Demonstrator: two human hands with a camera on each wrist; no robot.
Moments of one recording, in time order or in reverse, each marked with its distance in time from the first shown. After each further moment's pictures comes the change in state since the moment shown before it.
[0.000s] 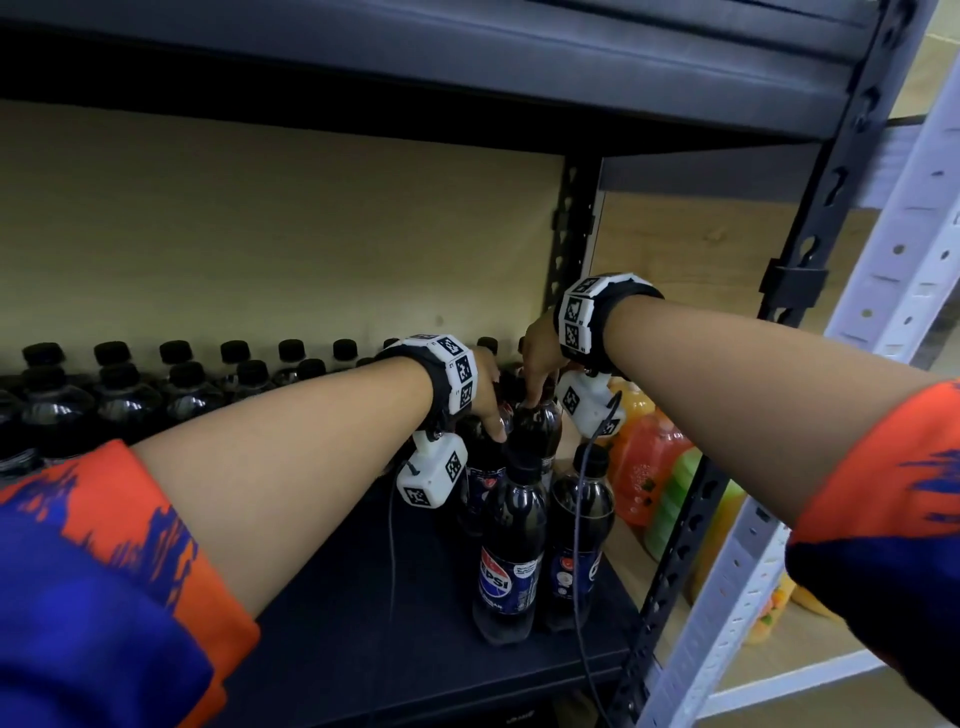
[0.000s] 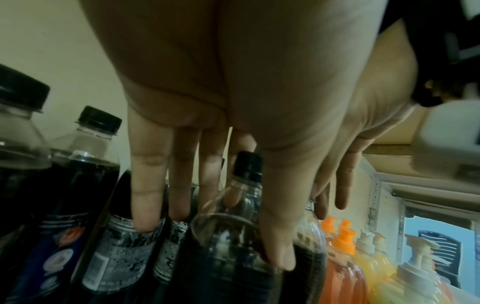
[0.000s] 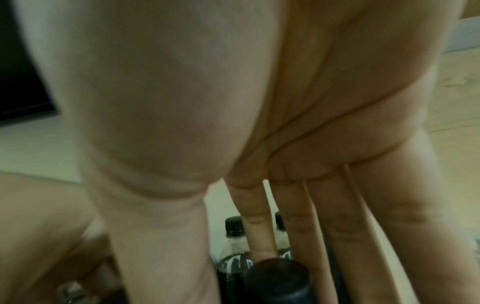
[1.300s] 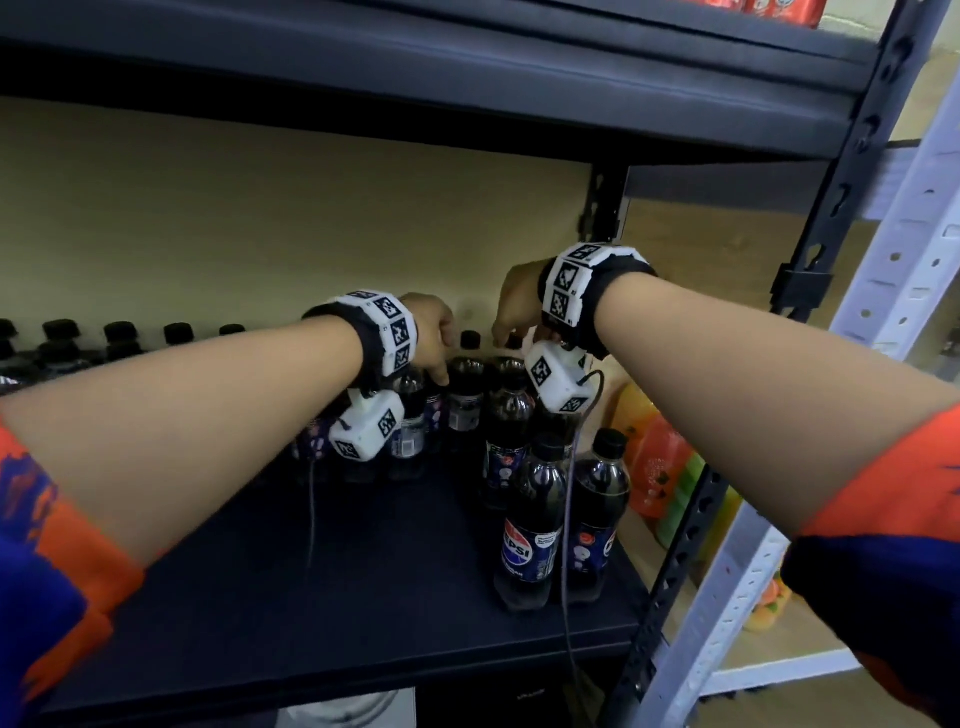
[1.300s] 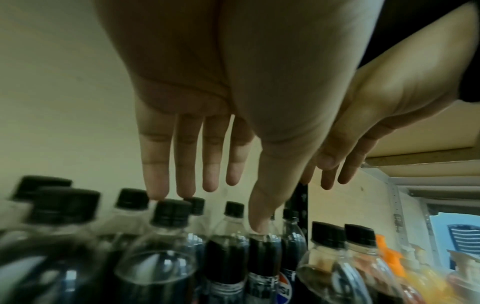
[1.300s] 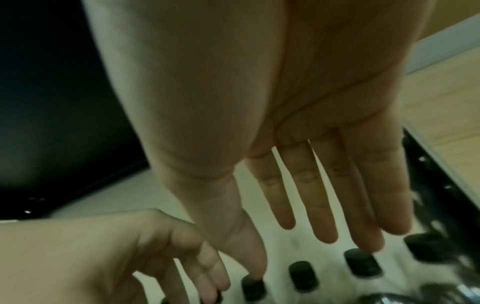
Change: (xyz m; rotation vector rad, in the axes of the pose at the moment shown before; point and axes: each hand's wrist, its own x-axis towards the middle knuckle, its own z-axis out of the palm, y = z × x) left_hand -0.048 -0.079 -0.030 -0.044 0.237 -0.088; right_hand -0.045 -0.053 -0.054 0.326 0.229 0.031
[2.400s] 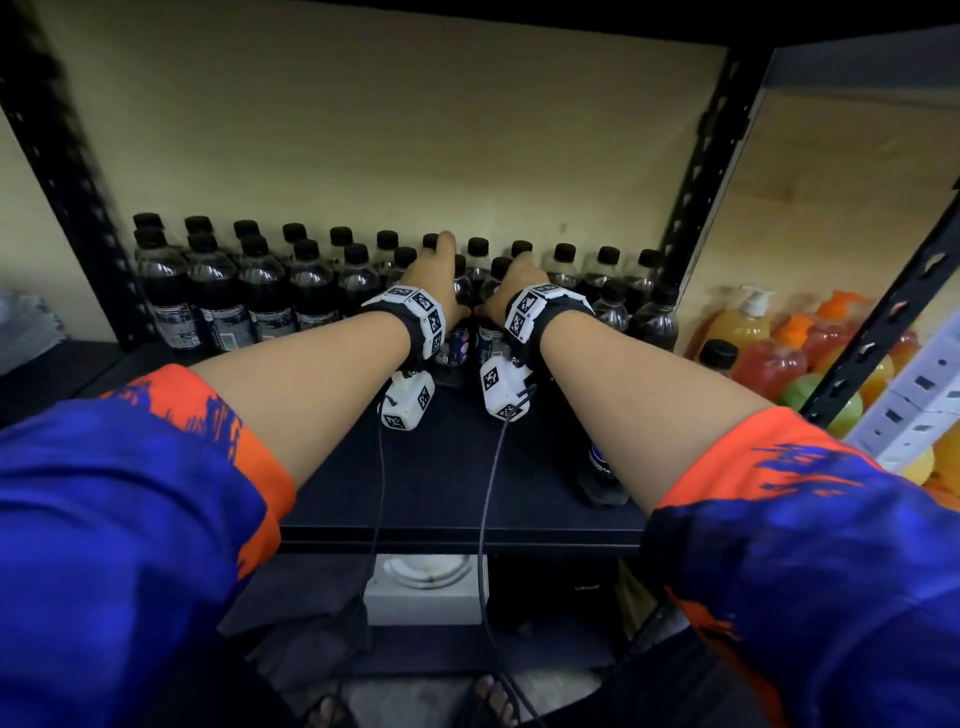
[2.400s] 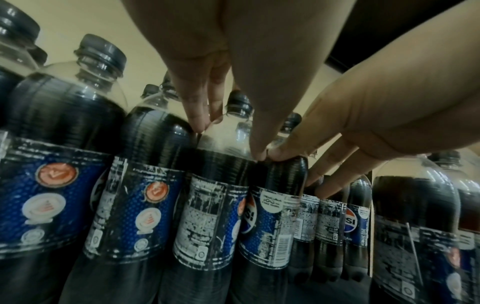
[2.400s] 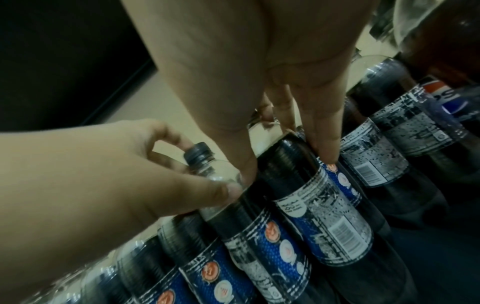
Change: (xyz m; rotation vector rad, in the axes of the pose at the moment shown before) left_hand -0.043 -0.094 0.082 -0.227 0.375 -0.147; right_hand 0.012 -0.119 0.126 0.611 0.240 0.090
